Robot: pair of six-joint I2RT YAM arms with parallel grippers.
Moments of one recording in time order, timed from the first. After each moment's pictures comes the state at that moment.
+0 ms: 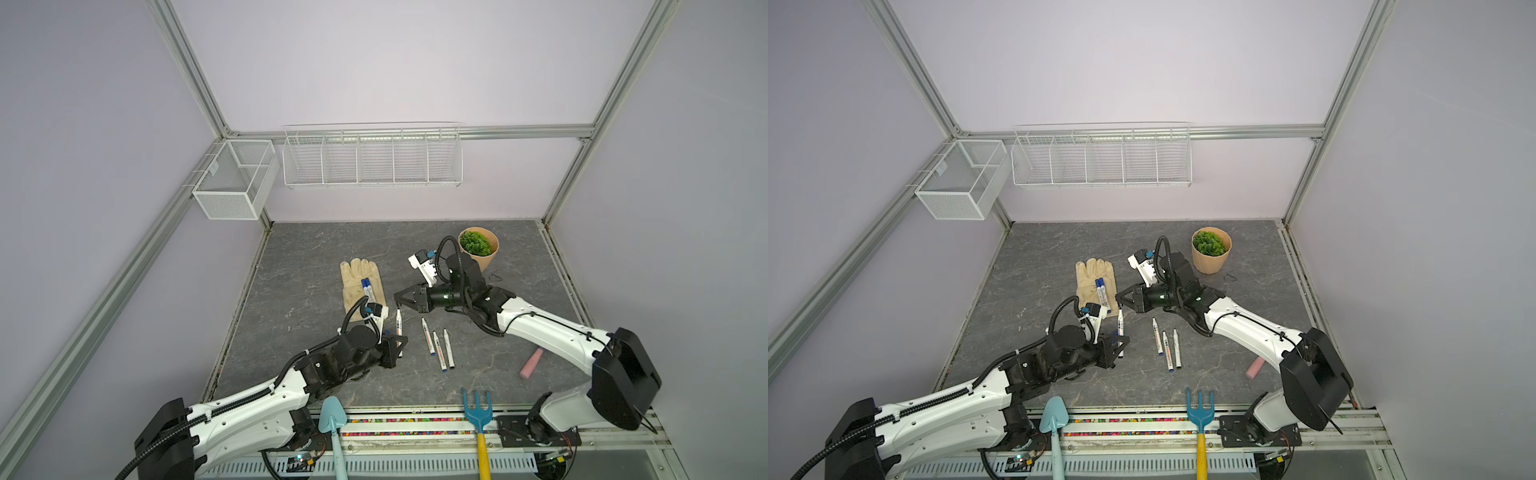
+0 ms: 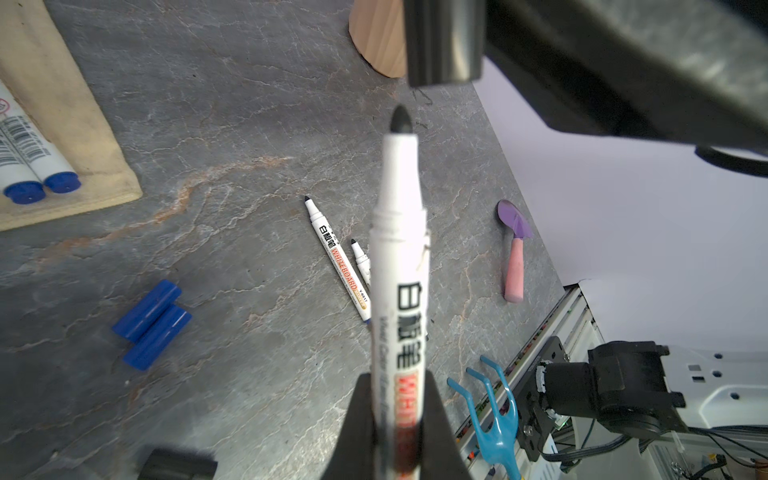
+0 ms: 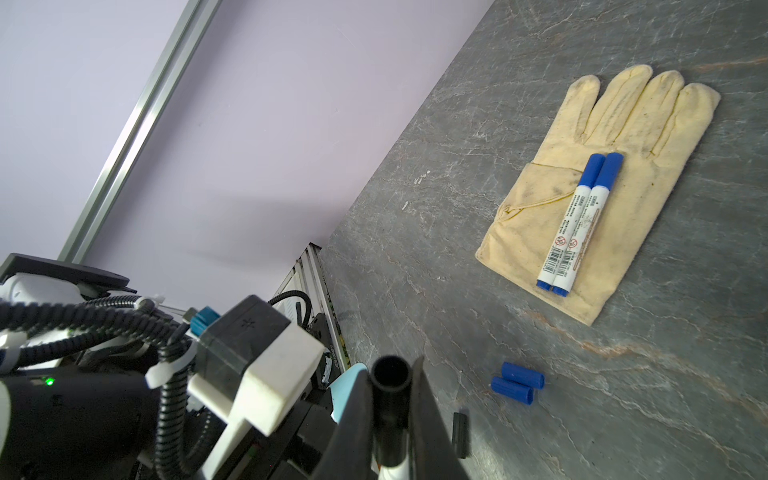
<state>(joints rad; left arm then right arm) -1.03 0.92 0.47 -0.03 -0.03 -0.79 0.73 1.47 1.02 0.01 -0.63 0.55</state>
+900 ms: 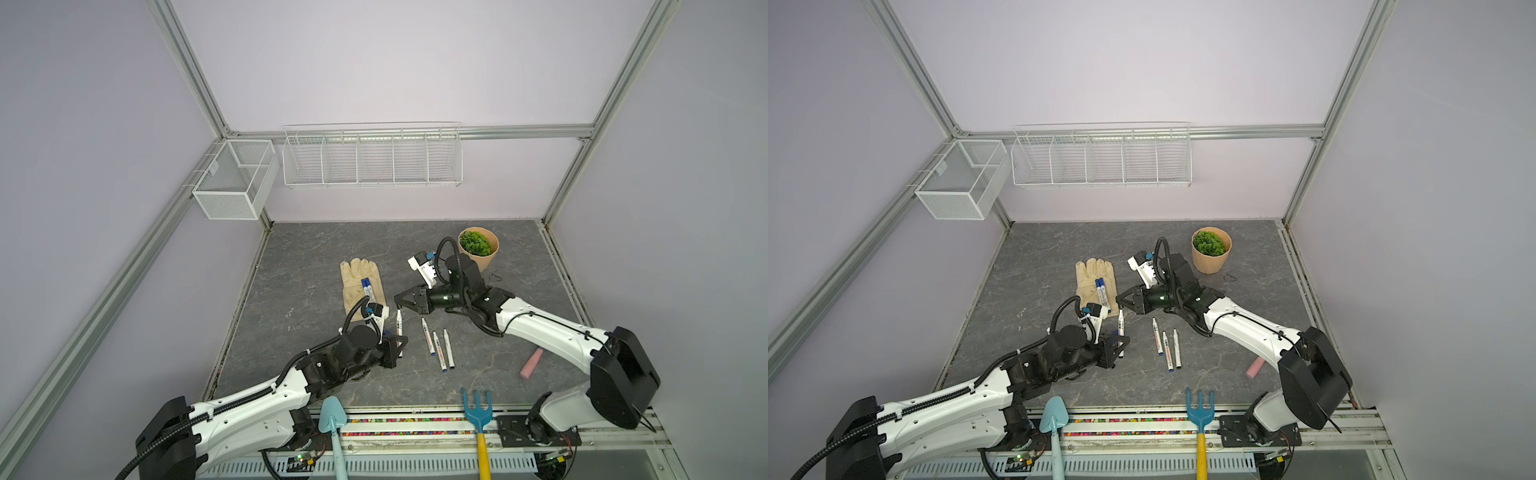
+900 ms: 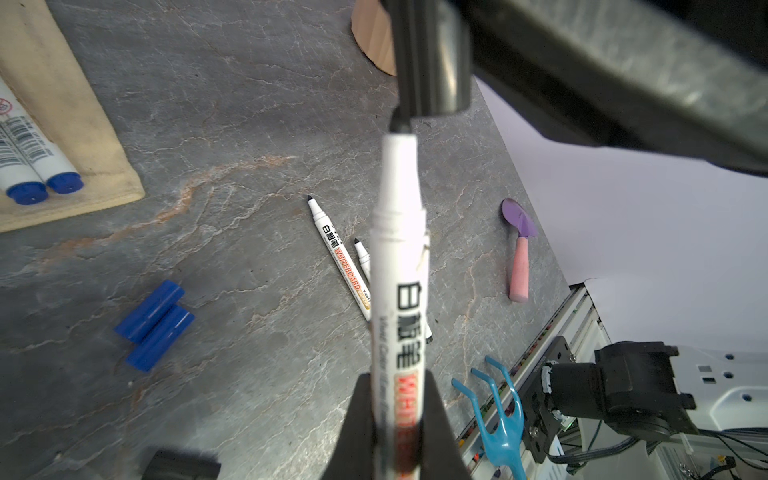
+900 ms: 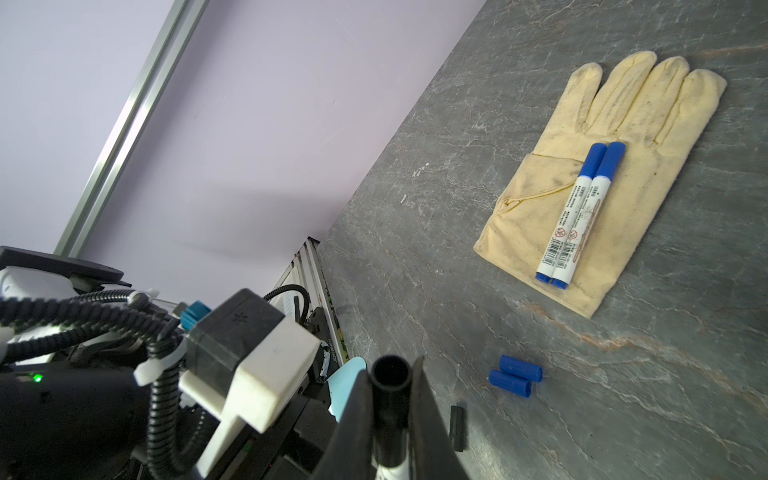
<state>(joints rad) -1.03 0.93 0.47 -0.02 -0.04 -0.78 0.73 1.48 1.01 0.01 -0.64 0.53</state>
